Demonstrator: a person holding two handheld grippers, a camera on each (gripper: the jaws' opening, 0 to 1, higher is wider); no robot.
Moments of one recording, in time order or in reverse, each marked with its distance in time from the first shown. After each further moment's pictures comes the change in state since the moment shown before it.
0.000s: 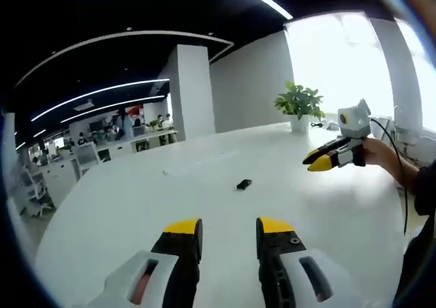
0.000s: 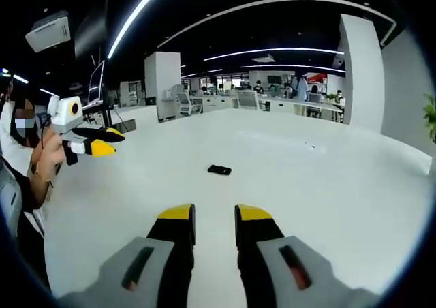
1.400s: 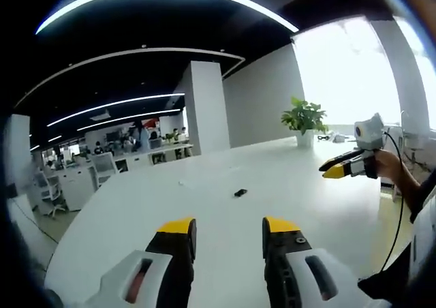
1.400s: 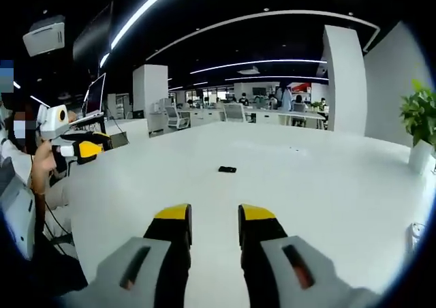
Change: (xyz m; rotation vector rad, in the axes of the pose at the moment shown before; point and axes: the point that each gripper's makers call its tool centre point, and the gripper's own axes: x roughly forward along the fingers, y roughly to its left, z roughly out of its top) left arm -0.091 -0.032 0.005 -0.007 -0.089 0.093; right arm -0.076 0.046 0.002 0.021 -0.090 -0.102
